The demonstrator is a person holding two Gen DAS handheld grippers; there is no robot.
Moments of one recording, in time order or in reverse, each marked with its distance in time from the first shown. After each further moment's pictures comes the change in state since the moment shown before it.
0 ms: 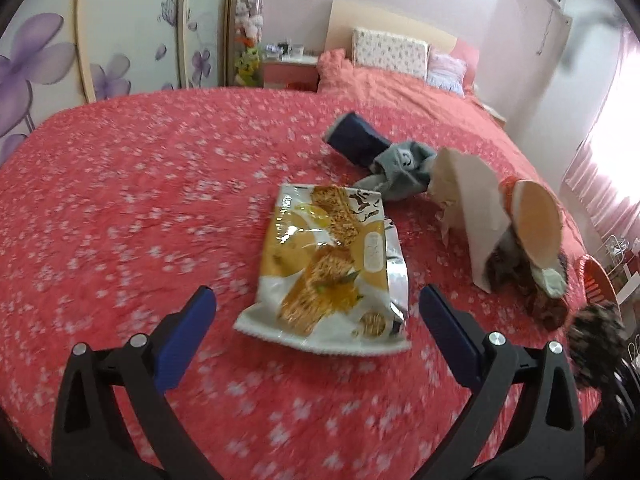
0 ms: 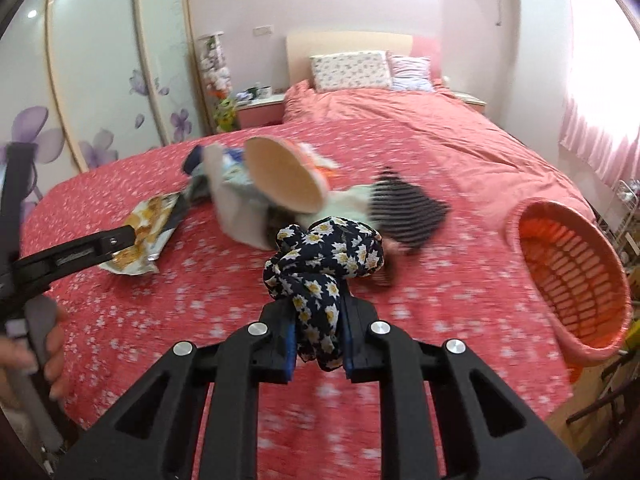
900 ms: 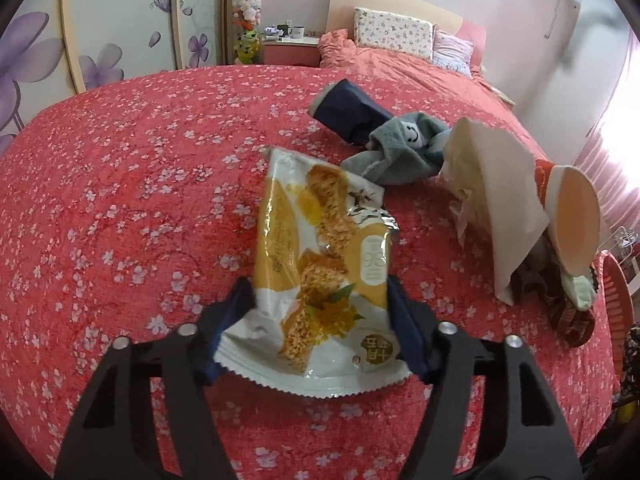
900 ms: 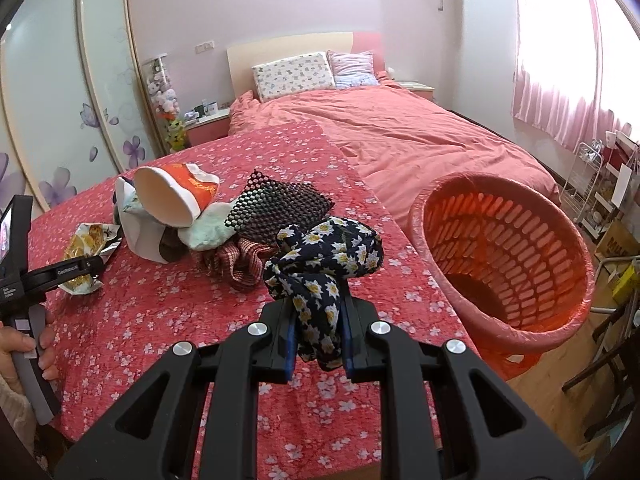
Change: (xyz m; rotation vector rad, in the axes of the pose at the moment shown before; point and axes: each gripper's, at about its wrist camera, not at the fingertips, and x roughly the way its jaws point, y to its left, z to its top) left arm 0.035 -0.014 0.000 0.014 0.050 0.009; right arm -0.005 -0.070 -0.009 0.126 -0.023 -0.099
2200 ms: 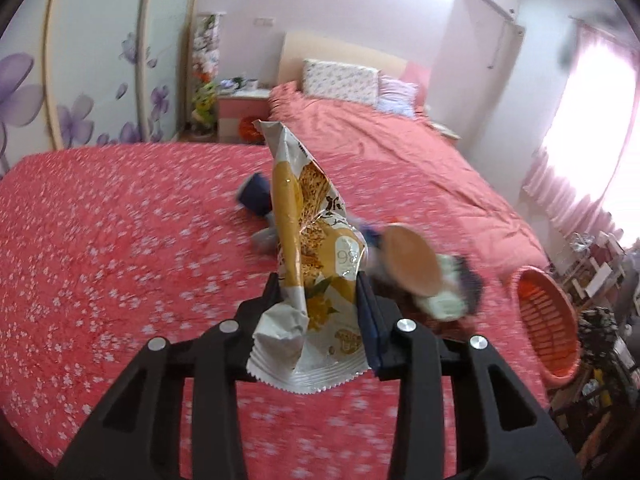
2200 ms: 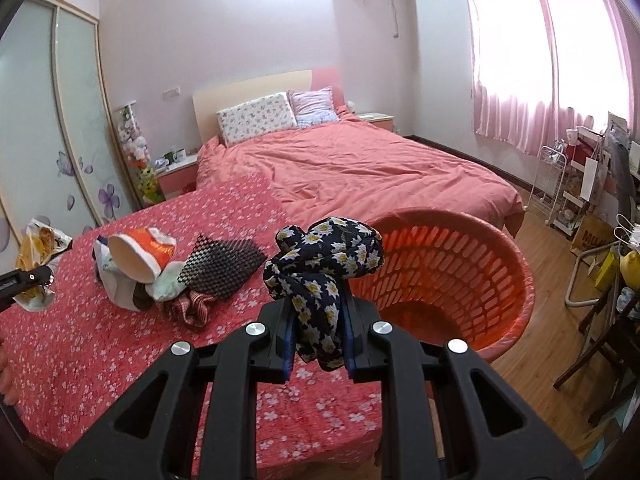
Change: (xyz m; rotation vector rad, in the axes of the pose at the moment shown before) left arm -0.123 -0.067 0.002 0.069 -0.184 -0.175; right arm -0.045 -0.063 0.017 0.096 -0.148 -0.088
